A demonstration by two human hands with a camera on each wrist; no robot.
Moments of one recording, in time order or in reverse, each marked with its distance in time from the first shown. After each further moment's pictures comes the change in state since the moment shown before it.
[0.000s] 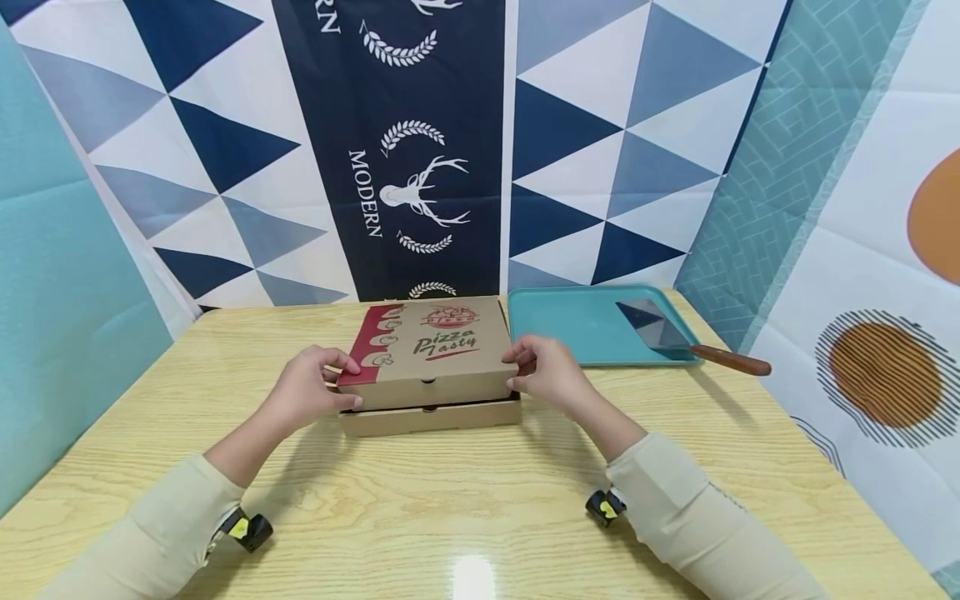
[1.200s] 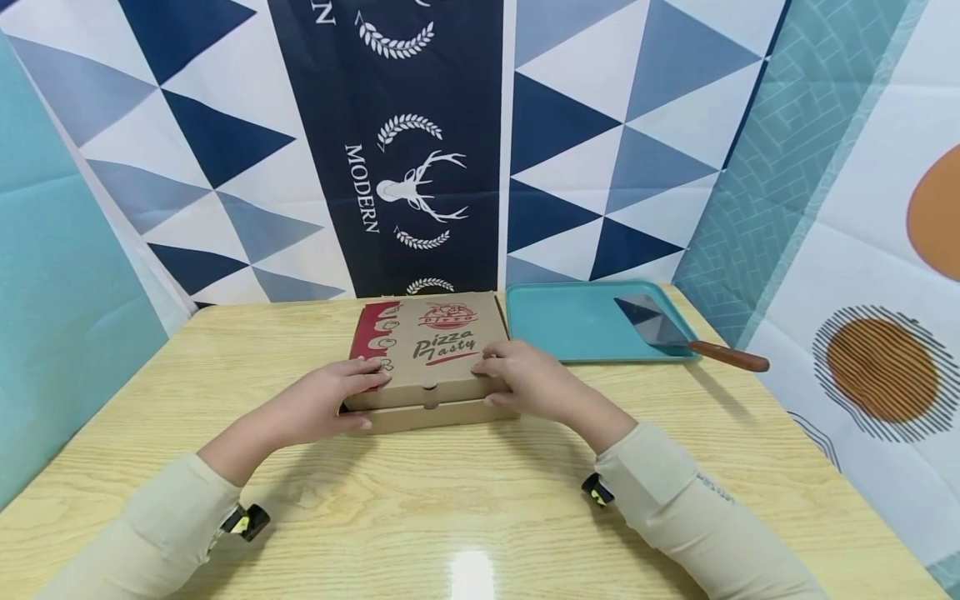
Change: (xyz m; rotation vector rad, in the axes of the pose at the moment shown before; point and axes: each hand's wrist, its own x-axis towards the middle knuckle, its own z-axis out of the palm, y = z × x) left_hand -0.004 0.009 -0.002 0.520 -0.278 0.562; right_hand 0.001 -0.012 0.007 -0.680 -0.128 -0.638
